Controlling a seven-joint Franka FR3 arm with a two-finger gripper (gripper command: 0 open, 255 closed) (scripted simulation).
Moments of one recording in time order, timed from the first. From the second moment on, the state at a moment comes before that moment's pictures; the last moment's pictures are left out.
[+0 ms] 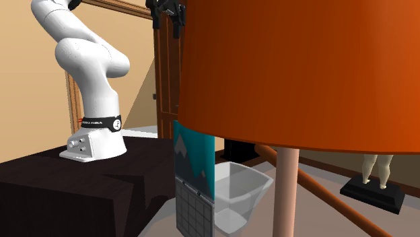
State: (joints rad) arm 0.00 -0.83 -0.05 -2.45 -0.03 1.53 0.16
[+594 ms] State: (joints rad) arm -0.05 -0.71 -0.13 -2.58 -0.07 1.75 0.14
